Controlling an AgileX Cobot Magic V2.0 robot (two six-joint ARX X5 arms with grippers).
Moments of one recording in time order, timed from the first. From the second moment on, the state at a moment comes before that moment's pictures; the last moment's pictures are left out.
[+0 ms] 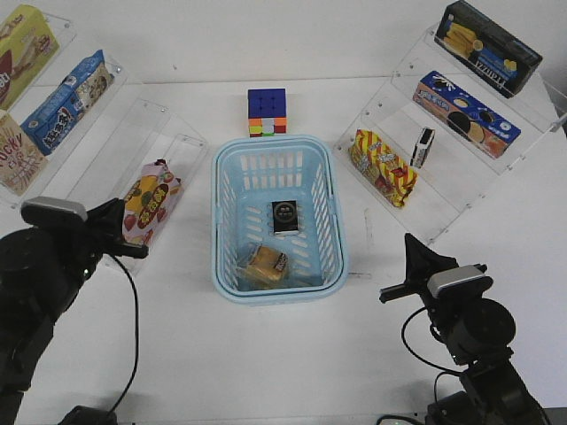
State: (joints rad) left arm -0.21 0.88 1.12 -0.42 0.03 0.00; right arm 0.30 0.49 0.49 -0.07 0.03 0.12
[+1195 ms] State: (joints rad) left arm -0.19 0.38 0.42 0.11 0.00 -0.03; right arm 0.30 0.49 0.49 -0.06 0.03 0.12
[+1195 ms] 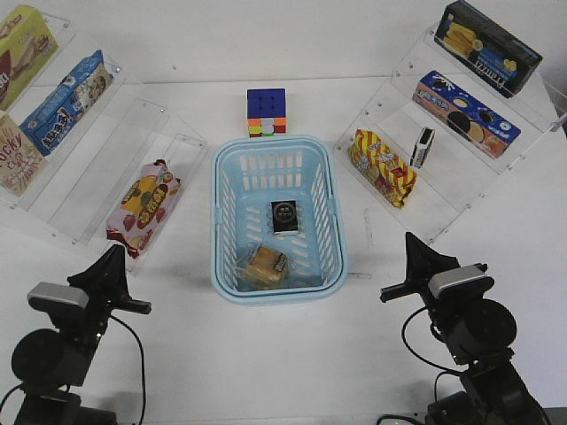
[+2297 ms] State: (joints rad) left arm -0.12 0.01 0.03 0.08 -0.05 -0.02; right arm 0.30 0.49 0.49 -0.06 0.03 0.12
